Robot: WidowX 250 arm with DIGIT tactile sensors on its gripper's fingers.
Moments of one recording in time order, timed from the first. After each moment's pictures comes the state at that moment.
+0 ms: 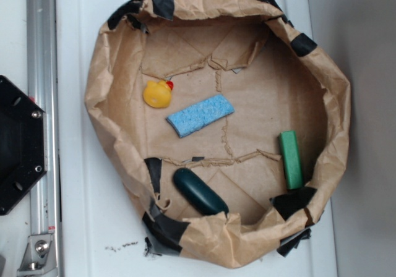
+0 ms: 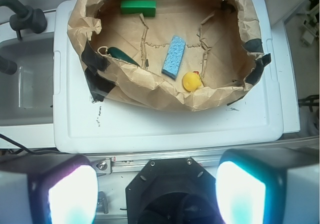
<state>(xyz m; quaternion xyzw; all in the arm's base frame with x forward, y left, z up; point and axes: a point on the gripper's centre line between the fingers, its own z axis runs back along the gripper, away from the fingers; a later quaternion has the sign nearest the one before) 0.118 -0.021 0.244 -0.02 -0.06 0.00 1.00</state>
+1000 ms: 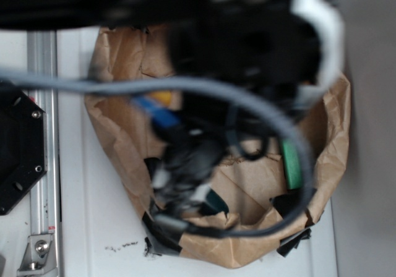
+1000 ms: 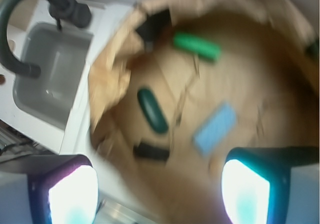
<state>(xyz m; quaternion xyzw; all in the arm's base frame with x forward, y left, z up) 0.265 -0.025 0.186 -0.13 -0.01 -0.22 0.97</state>
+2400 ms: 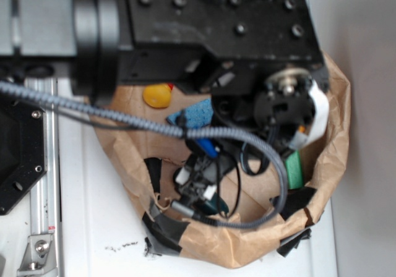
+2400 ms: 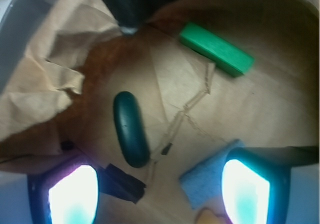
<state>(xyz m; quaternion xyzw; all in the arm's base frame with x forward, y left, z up) 0.266 -0.026 0.122 -0.10 0.00 -0.29 0.95</state>
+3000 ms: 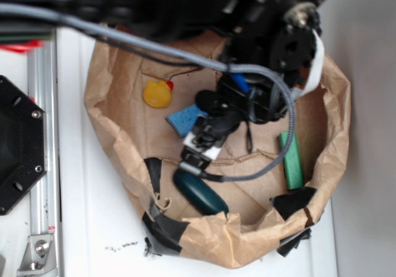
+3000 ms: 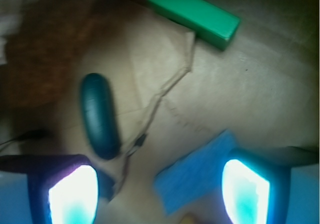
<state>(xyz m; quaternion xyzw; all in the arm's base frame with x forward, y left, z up) 0.275 -0.006 0.077 -0.15 0.03 -0.30 0.94</state>
